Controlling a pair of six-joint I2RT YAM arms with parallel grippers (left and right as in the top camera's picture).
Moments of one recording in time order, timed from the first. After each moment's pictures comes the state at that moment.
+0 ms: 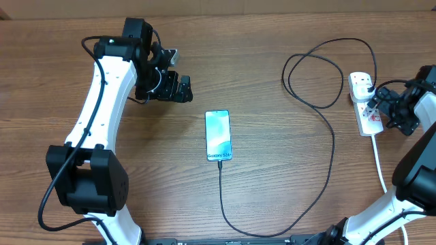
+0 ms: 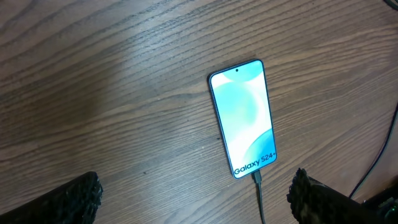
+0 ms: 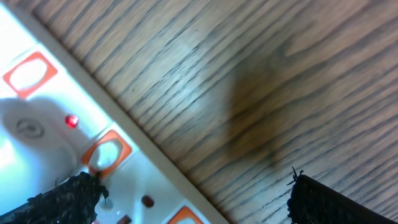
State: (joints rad) left arm -0.12 1.91 1.75 -1.26 0.36 0.06; right arm -0.53 1.99 1.35 -0.66 -0.03 0.18
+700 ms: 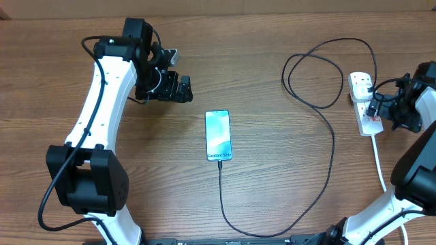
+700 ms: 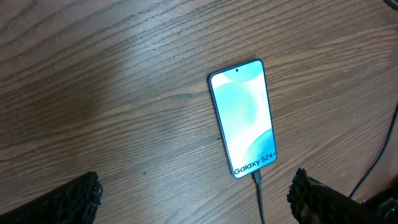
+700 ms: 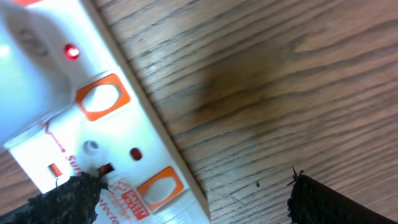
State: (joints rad) left arm -0.12 1.91 1.75 -1.26 0.36 0.06; right arm -0.52 1.99 1.41 -0.79 0.03 -0.11
